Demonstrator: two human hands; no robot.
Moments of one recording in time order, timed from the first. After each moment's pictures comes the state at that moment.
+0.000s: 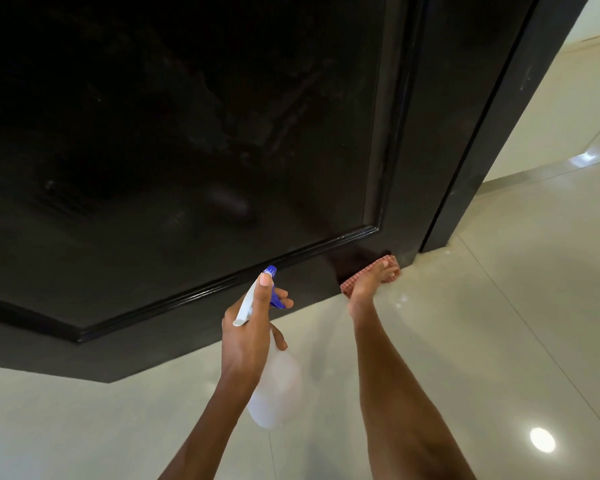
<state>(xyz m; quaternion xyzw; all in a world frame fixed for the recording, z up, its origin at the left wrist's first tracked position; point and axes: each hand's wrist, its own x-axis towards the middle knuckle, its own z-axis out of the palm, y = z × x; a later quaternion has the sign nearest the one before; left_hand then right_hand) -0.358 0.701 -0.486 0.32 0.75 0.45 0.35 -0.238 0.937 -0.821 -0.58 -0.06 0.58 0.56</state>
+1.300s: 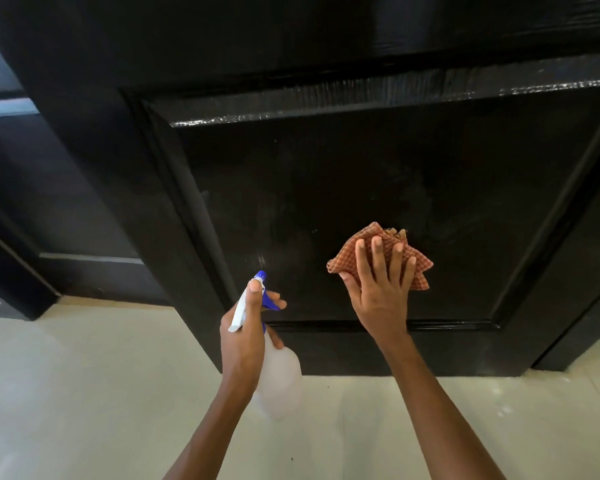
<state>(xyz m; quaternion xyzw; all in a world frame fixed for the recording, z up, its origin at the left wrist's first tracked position) -0.494 0.600 -0.372 0.21 0.71 0.64 0.17 -0.387 0.811 -0.474 -0.35 -0.79 -0.15 0.47</state>
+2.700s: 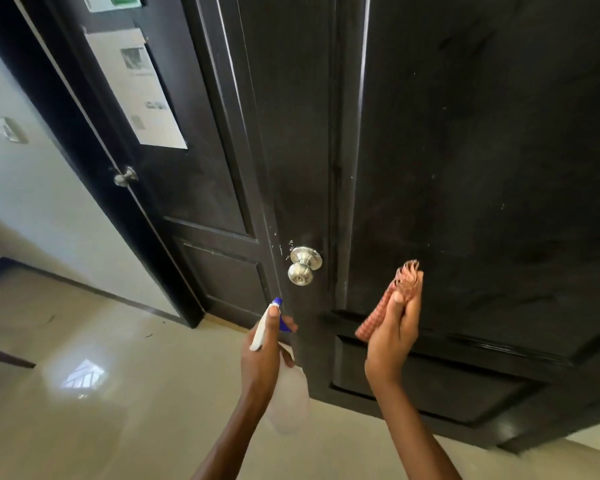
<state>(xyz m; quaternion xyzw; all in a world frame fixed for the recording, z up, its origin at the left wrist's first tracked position) -0.567 0.433 0.284 0.09 0.76 0.63 0.15 -0.473 0.573 0.284 -0.33 -0.51 0.56 0.56</state>
